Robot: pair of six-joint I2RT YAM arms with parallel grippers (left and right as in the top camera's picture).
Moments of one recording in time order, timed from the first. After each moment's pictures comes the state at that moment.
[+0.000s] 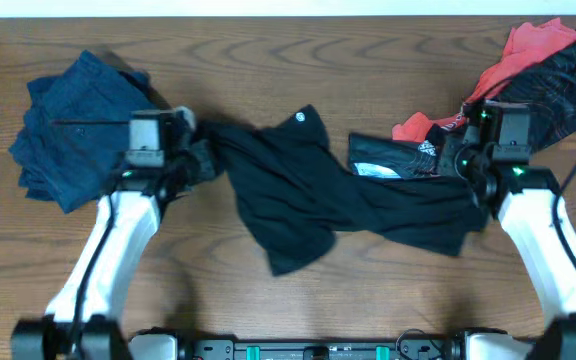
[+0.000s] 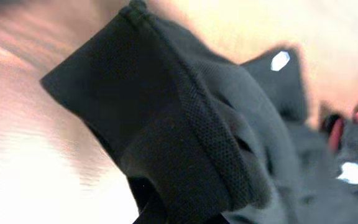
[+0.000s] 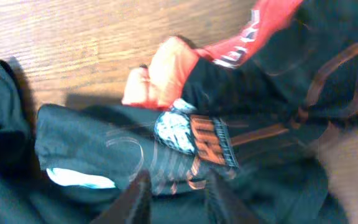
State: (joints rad) left arm -0.03 1.40 0.88 -0.42 0.29 -0.38; right arm -0.01 1.42 0.92 -0.43 -0.11 0.21
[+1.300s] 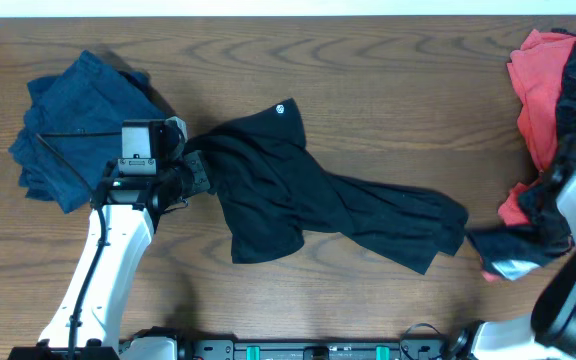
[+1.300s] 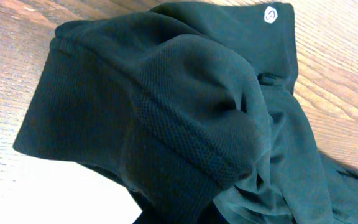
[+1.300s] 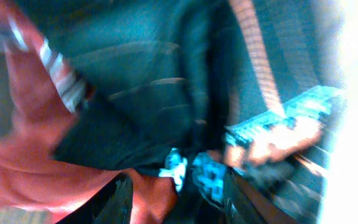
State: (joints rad) left arm -0.02 1.33 0.88 -0.58 0.27 -0.38; right arm -0.48 1.65 0.94 -0.64 0.33 0.64
